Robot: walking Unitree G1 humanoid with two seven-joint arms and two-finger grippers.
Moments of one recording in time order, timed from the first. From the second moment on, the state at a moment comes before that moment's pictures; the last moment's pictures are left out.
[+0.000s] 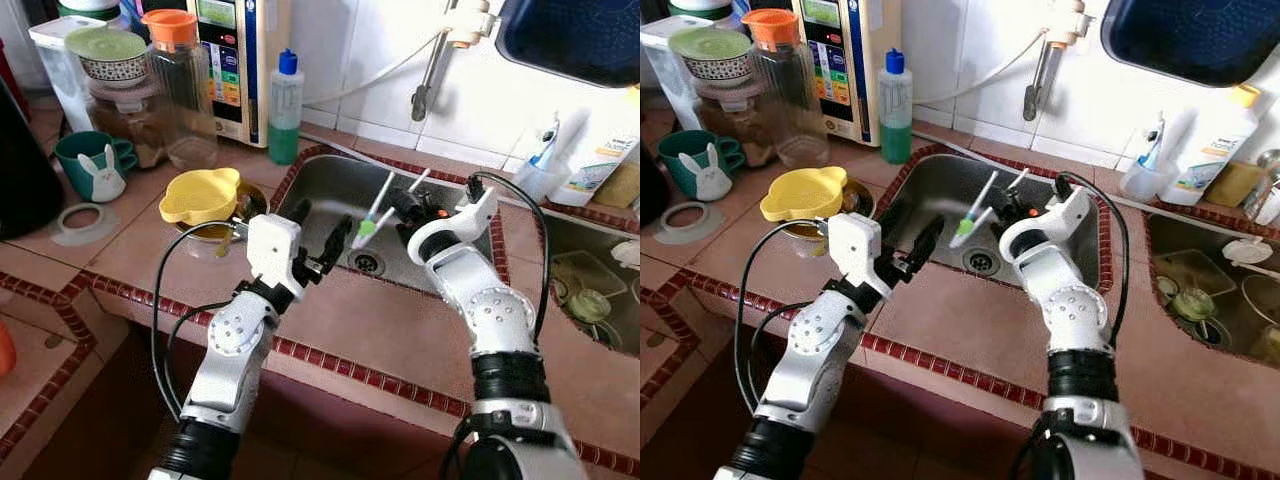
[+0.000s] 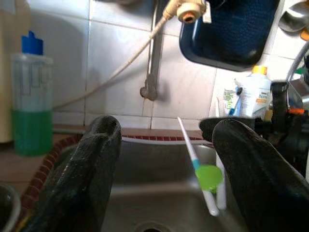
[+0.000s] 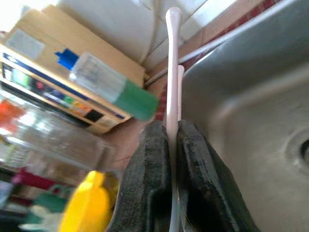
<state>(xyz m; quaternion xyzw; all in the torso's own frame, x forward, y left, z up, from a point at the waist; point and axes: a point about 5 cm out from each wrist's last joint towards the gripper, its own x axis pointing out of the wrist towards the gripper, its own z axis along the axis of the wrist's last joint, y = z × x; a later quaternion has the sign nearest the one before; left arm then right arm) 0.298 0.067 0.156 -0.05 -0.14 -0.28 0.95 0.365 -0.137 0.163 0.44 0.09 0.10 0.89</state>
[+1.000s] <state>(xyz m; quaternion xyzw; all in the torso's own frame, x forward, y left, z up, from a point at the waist) 0.292 0.073 0.153 -0.03 -0.11 -0.28 0.95 0.378 -0.167 0.110 -0.09 0.13 0.13 0.98</state>
